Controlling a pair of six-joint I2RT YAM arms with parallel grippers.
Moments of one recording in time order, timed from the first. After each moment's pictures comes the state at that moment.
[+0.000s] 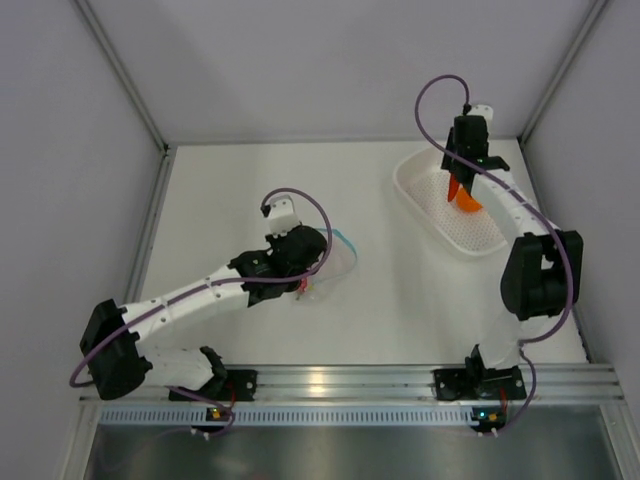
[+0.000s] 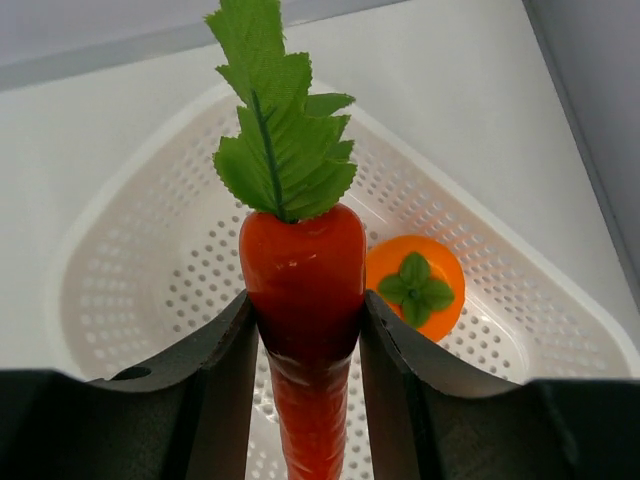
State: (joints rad) left arm -0.95 1.27 0.98 -0.45 -0.76 -0.89; right arm 0.15 1.71 1.44 -0.27 0.37 0.20
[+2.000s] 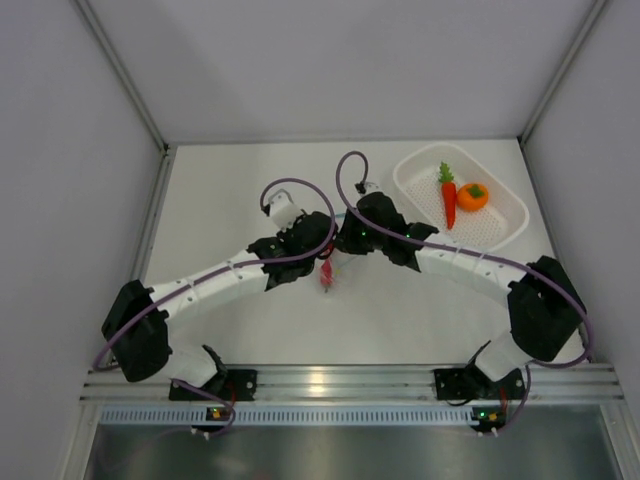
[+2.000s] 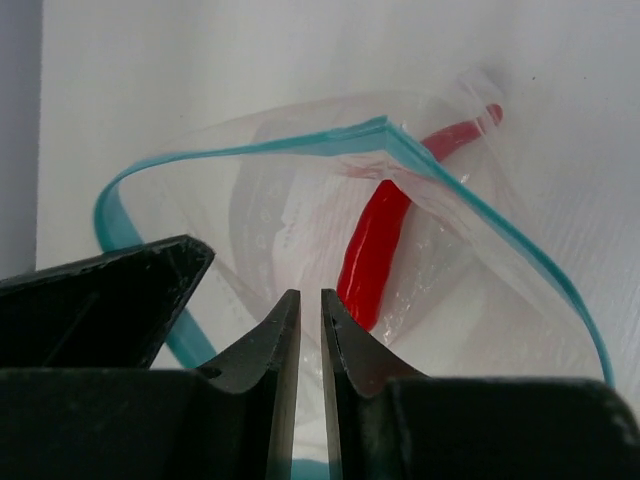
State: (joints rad) left arm -0.89 1.42 1.06 -0.37 -0.69 -1.23; right arm 0.76 1.50 1.05 -0.16 -0.02 0.71
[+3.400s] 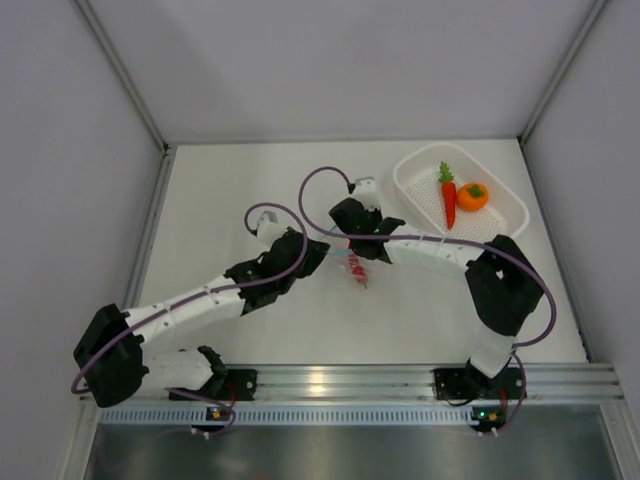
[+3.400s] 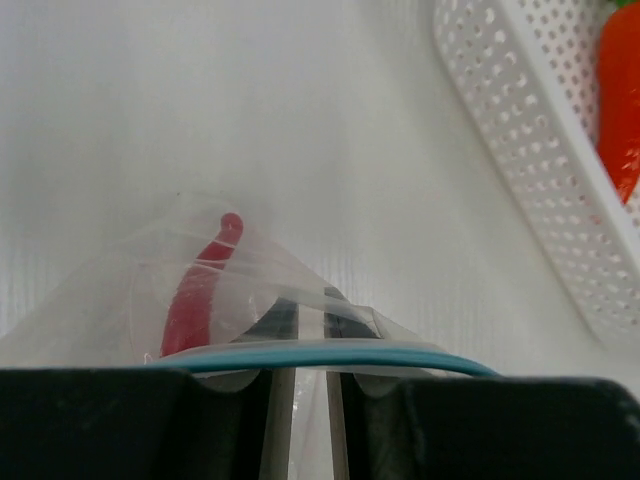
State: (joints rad) left arm -0.87 1.23 0.78 -0.11 -0.46 -1.43; right arm 0.81 1.76 1.19 -0.33 0.70 0.46
